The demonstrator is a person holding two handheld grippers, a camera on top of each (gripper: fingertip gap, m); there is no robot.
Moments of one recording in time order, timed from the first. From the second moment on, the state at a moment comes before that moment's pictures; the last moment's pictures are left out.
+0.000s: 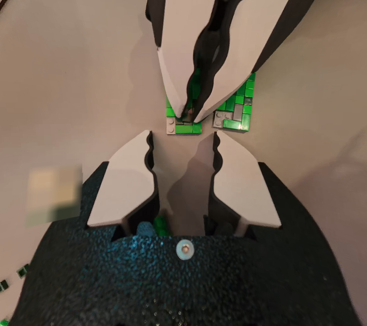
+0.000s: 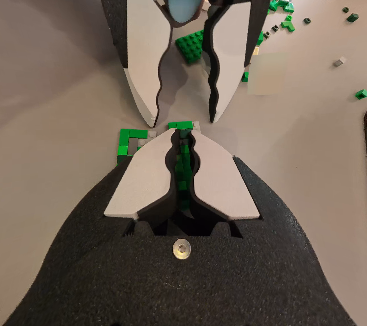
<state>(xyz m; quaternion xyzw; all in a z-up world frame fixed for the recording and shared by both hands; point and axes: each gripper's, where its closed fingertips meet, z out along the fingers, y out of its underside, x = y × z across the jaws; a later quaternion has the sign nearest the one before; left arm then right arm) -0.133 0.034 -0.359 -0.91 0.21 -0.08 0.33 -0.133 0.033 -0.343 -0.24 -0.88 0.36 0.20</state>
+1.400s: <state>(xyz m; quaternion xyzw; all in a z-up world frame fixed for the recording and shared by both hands) -0.127 0.040 -0.351 -0.84 0.30 -0.02 0.44 -0.143 0.037 -0.341 -0.19 -0.91 0.29 0.21</state>
